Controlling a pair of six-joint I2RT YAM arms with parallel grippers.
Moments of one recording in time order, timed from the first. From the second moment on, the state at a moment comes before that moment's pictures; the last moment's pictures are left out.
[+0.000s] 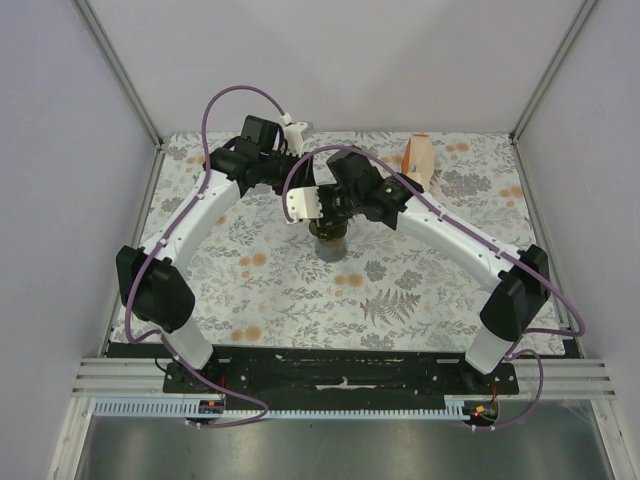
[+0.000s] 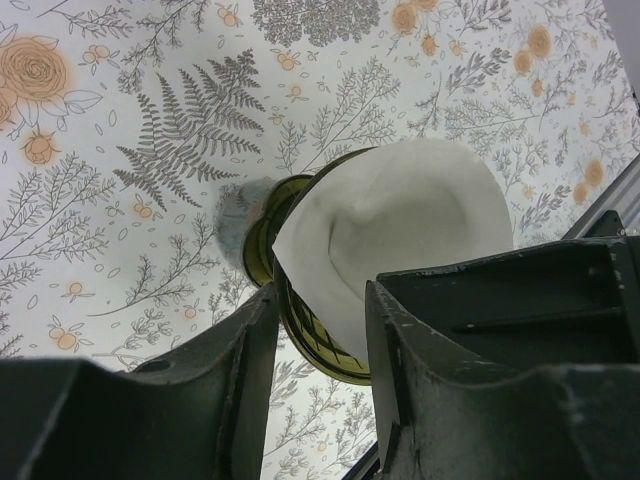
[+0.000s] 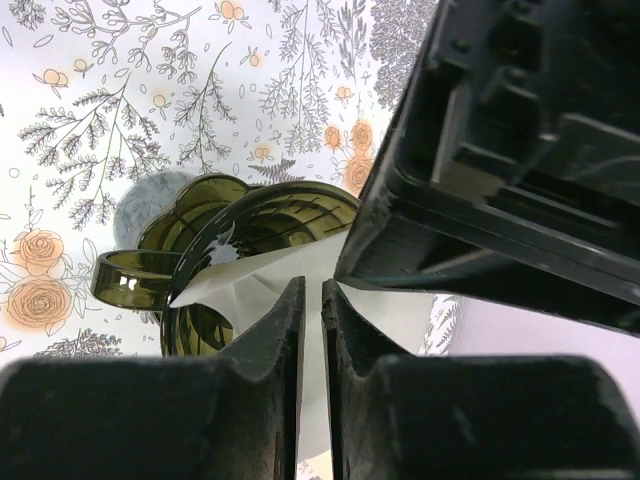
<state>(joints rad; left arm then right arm) -0.43 1.69 1.65 -0.75 0.47 -0.10 0.78 1.71 1.64 -0.67 -0.17 -1.07</state>
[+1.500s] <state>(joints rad) -0.45 1.69 1.65 -0.75 0.46 -0.09 0.86 1.70 1.58 -0.68 0.00 -0.49</state>
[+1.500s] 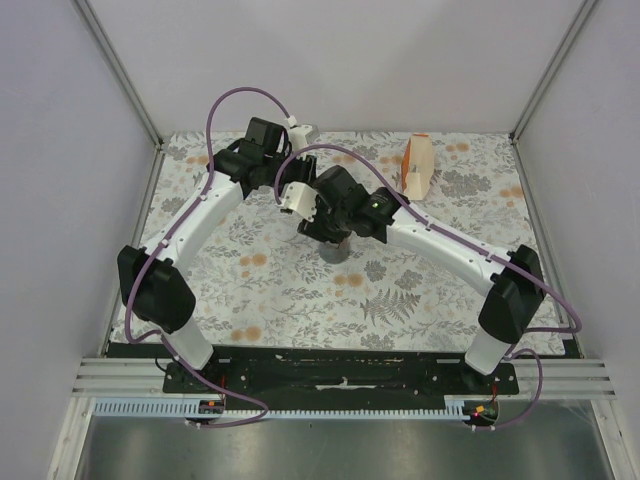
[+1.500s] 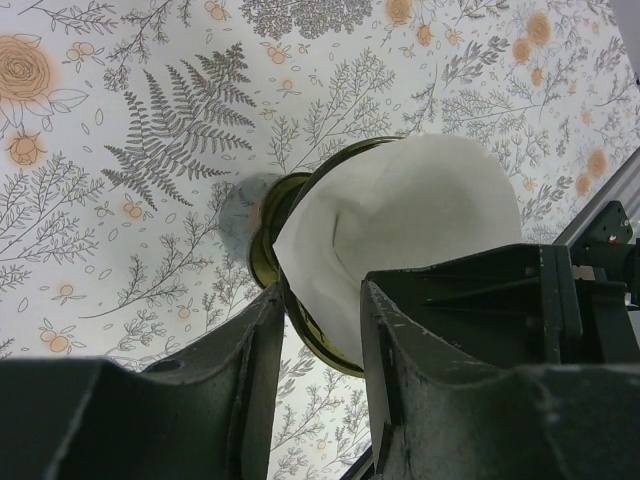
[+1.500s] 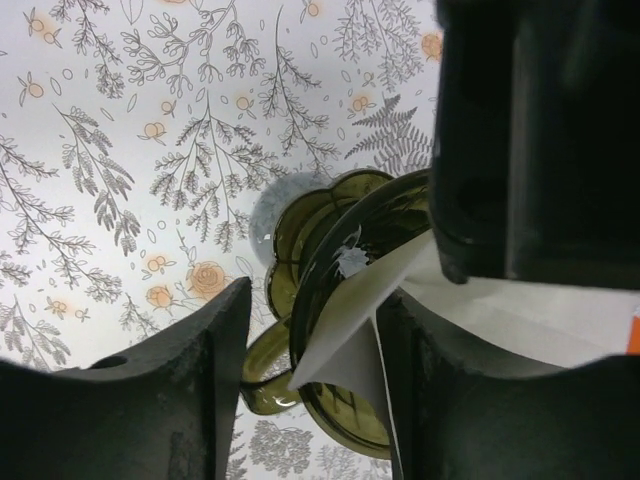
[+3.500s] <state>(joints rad) -0.45 1.69 1.65 -0.75 0.42 -0.08 0.60 1.43 1.45 -0.45 -0.15 -0.12</state>
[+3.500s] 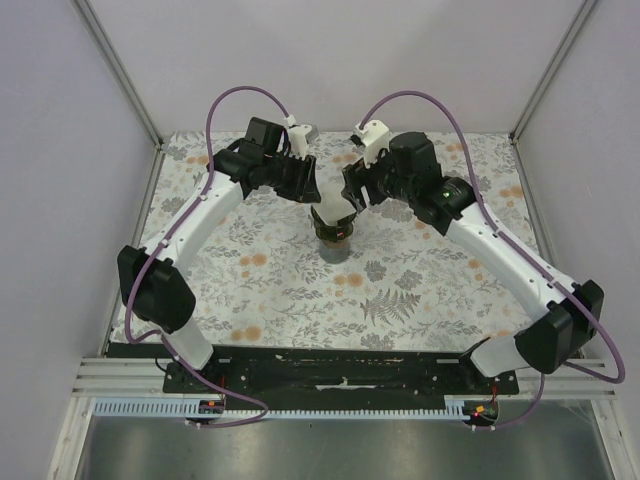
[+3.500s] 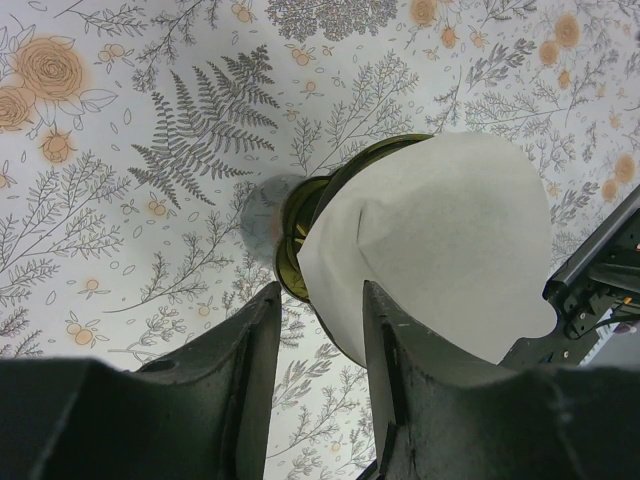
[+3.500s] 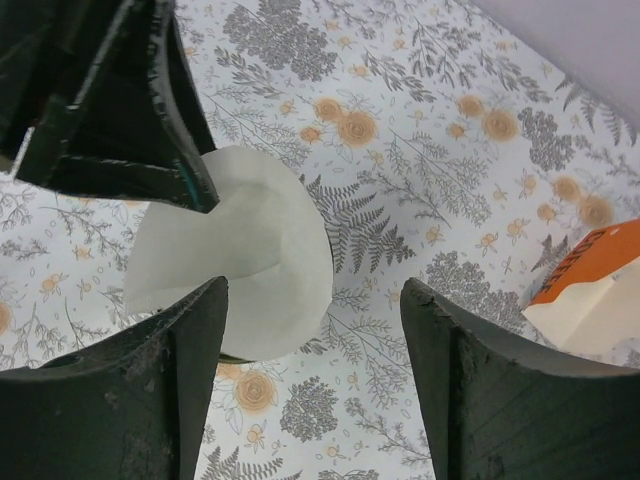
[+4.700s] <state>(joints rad) -0.47 1.69 1.58 -0.73 0.35 0.01 0.59 1.62 1.45 -0.47 -0.15 -0.11</state>
